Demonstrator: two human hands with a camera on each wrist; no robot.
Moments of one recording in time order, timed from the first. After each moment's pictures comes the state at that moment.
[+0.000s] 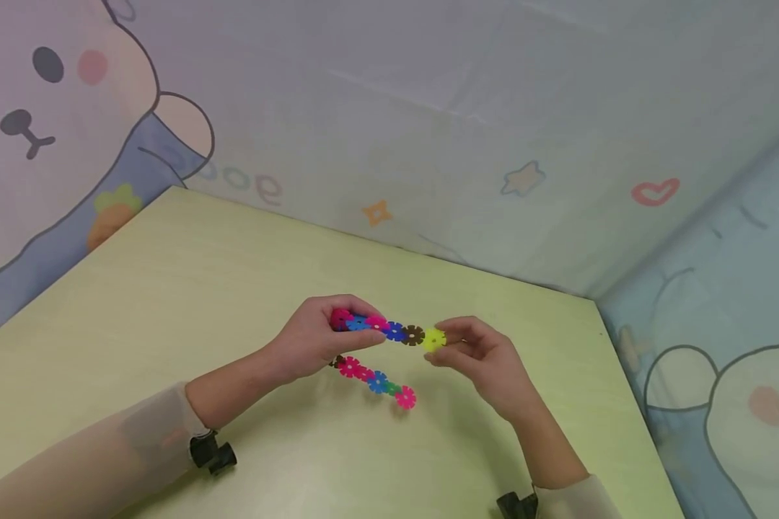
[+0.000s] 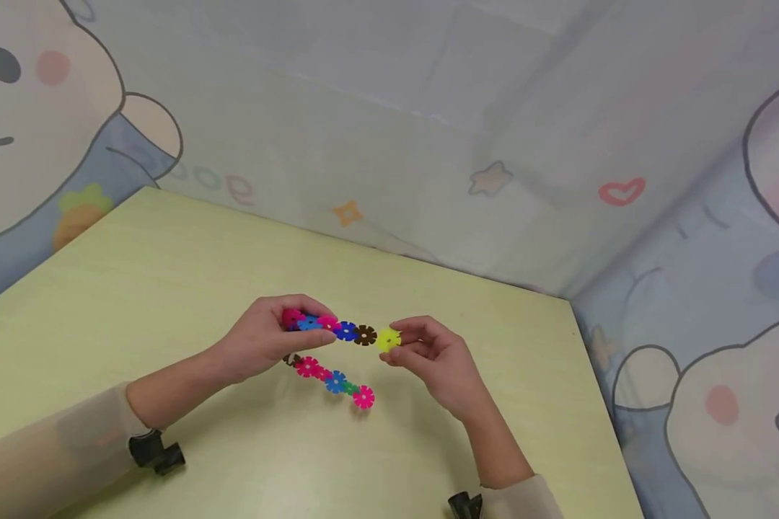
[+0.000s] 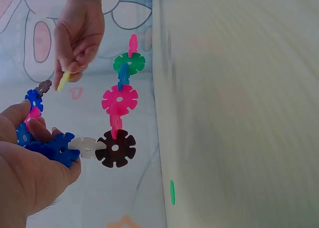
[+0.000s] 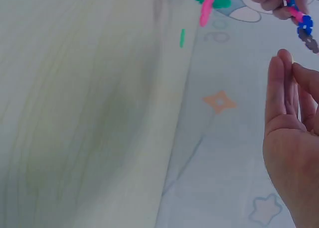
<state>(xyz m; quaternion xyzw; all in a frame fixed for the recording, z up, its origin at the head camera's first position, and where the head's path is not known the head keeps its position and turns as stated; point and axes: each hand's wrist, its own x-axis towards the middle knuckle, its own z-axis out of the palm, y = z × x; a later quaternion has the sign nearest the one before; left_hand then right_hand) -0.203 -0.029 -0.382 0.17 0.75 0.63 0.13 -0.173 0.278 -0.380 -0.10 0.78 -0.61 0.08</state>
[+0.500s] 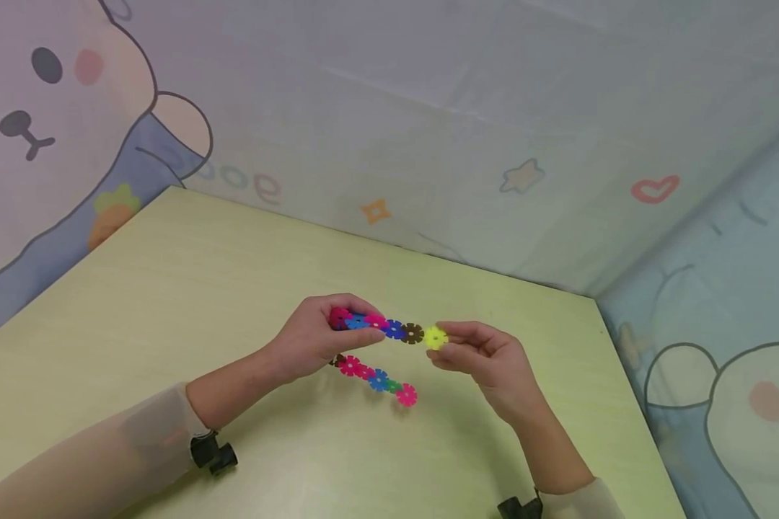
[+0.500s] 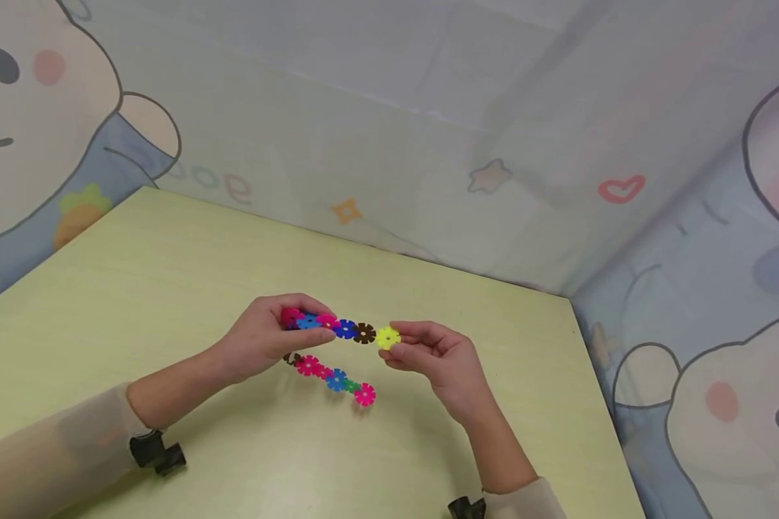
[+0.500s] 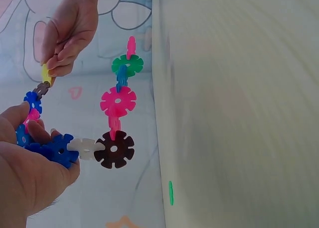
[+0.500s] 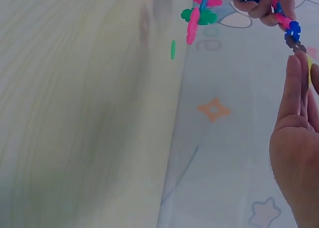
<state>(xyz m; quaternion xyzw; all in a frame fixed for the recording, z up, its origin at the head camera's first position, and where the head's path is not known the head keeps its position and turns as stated) -0.204 -0.028 -0.385 0.16 0.75 0.63 0.13 -0.165 0.277 -0.375 -0.10 0.72 -0.69 0.07</state>
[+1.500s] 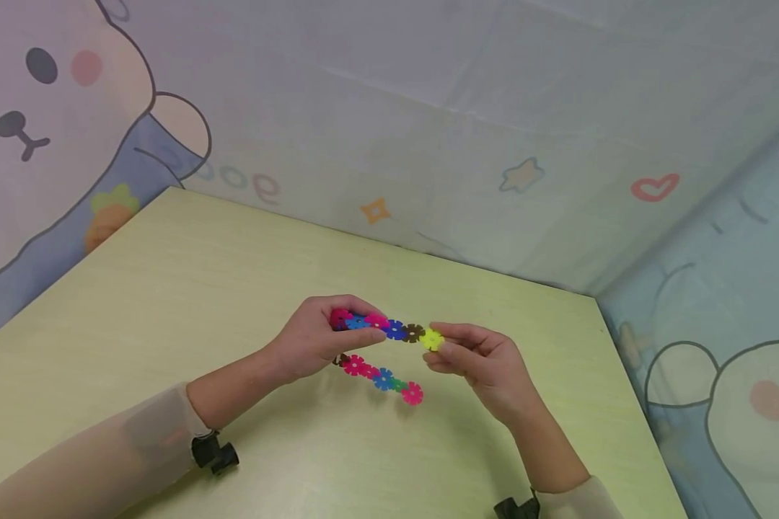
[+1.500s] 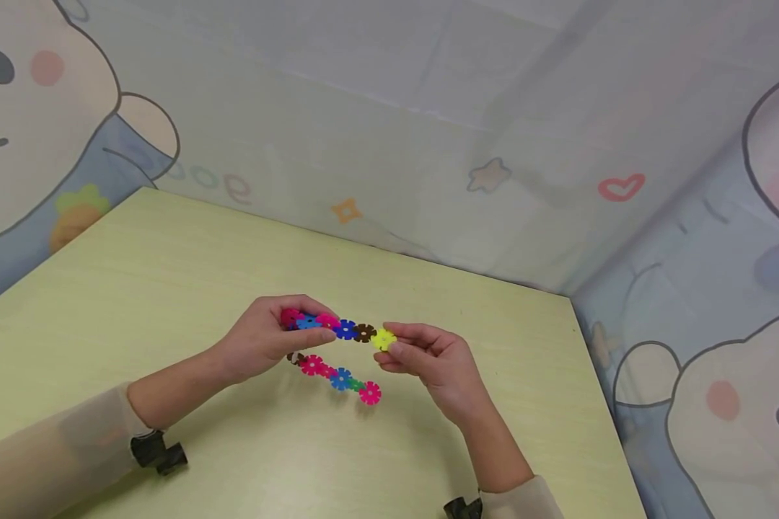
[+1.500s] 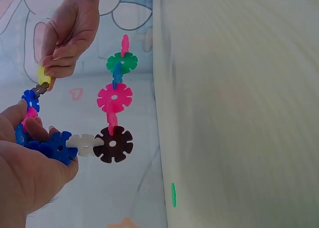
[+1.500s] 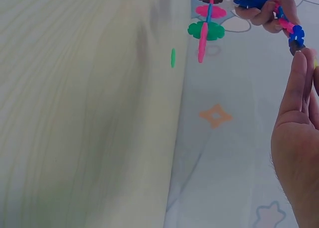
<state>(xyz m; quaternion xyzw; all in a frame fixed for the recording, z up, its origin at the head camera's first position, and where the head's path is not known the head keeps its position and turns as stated) -0.205 -0.027 -0.385 0.18 0.74 0.64 0.12 -0.167 0.275 -0.378 -0.15 0.66 -0.72 0.11</state>
